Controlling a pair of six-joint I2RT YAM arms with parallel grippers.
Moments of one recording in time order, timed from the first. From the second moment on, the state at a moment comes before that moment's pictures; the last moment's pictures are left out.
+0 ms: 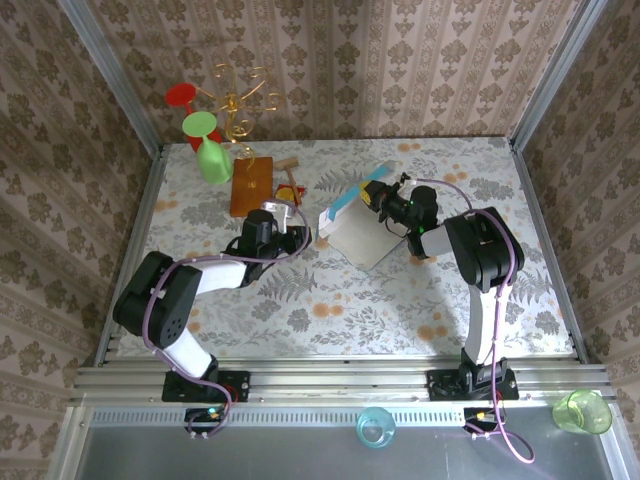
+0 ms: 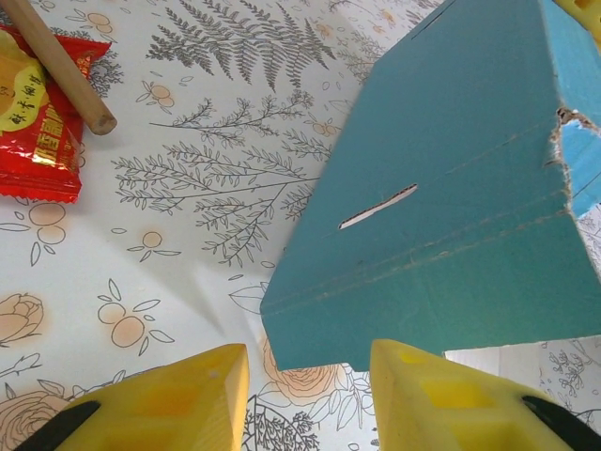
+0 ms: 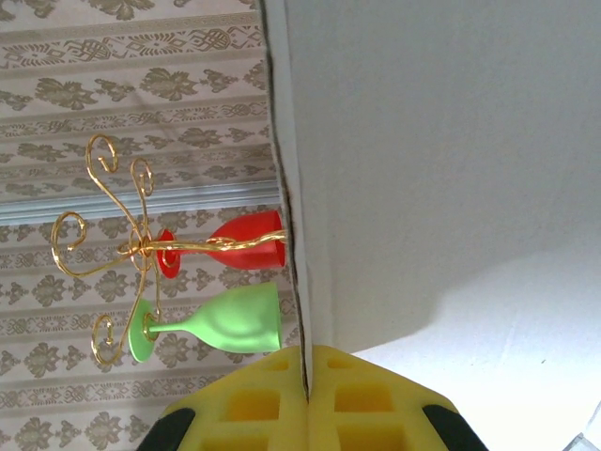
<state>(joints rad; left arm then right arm) -0.52 1.62 0.67 0.48 0.26 -0.40 0.22 2.07 0.93 1.14 -0.56 1.60</state>
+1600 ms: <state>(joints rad) -0.55 1.82 0.81 0.64 0.48 -0.24 0.22 2.07 1.02 0.96 -0.58 1.57</state>
